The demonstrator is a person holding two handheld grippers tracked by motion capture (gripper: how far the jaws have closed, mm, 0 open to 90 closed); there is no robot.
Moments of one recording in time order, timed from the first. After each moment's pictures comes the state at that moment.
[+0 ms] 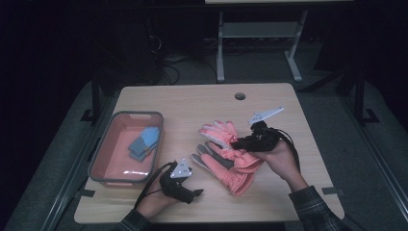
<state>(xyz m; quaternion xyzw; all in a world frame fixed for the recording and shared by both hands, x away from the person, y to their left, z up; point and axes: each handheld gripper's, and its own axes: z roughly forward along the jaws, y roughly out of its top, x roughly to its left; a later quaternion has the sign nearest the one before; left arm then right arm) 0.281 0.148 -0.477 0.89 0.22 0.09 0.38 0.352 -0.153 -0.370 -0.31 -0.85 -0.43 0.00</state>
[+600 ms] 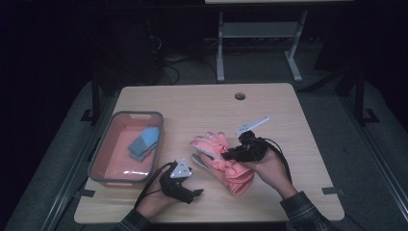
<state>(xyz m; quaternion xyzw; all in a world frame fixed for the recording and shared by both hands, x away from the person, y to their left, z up) 0.281 0.148 -0.477 0.89 0.22 0.09 0.38 0.340 -0.125 -0.392 -0.32 -0.86 -0.40 0.02</state>
